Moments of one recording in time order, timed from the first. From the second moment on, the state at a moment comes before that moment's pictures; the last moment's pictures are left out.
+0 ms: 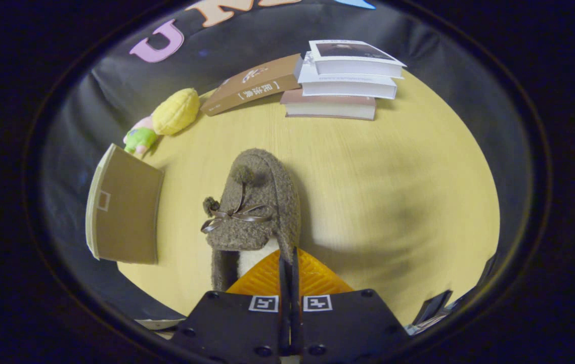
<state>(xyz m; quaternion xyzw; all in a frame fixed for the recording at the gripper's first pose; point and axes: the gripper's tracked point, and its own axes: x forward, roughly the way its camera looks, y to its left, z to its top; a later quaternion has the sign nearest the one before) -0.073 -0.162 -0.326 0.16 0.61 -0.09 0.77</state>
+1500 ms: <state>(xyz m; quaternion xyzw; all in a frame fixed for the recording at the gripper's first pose) 0.053 0.165 -0.208 0.21 0.53 0.05 0.82</state>
